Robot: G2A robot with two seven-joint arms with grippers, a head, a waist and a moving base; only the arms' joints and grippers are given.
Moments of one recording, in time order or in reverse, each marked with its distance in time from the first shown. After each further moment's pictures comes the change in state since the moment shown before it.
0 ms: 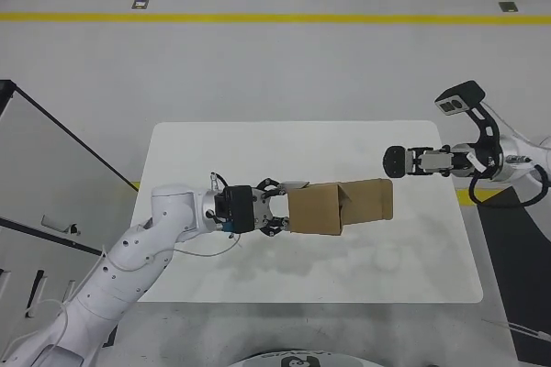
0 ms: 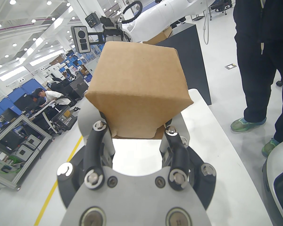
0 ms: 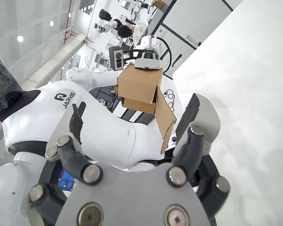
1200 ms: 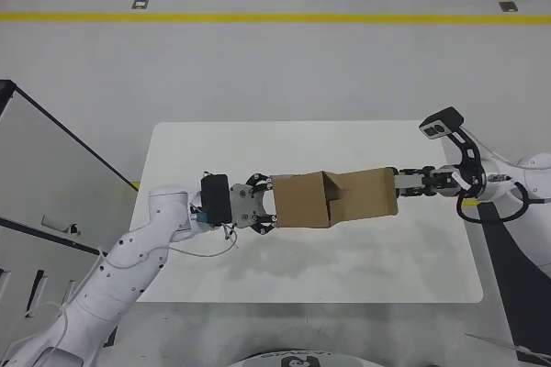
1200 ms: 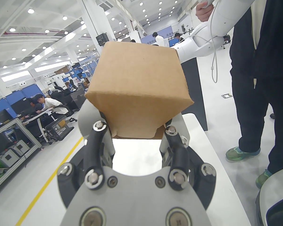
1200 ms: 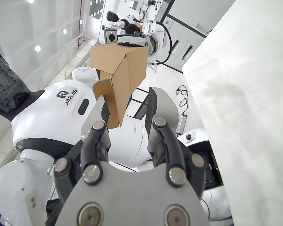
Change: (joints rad) left arm 0.018 -0.003 -0.023 0.015 -0.132 -0.025 0.076; right arm -0.193 -0.100 0.161 -0.003 -0.039 0.083 0.084
